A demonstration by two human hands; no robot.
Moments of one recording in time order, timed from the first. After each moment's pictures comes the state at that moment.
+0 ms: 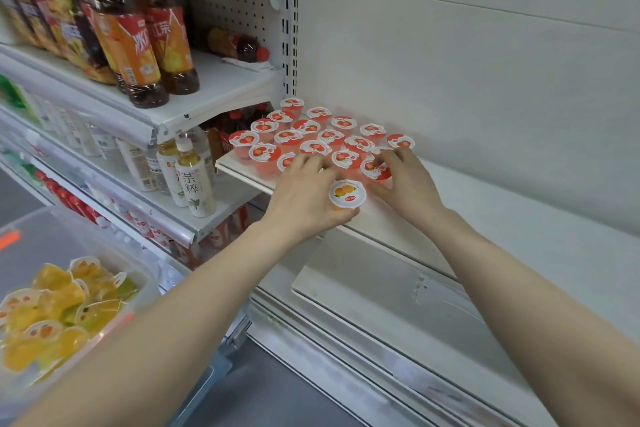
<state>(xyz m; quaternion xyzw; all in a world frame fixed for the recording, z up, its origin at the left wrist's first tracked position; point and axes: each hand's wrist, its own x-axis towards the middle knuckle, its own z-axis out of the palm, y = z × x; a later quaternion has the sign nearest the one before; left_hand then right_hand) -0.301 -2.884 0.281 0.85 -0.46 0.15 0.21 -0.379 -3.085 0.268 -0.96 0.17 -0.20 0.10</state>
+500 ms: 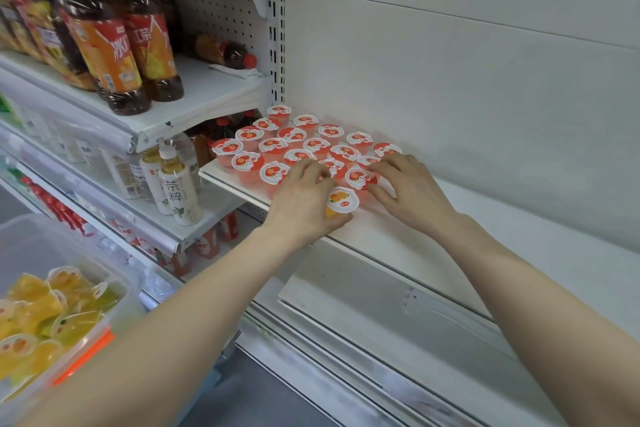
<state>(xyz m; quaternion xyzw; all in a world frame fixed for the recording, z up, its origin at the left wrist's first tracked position) -0.296 -2.914 0.266 0.85 -0.47 0.16 0.18 -0.403 -3.105 0.290 -0.98 0.09 -0.19 0.01</state>
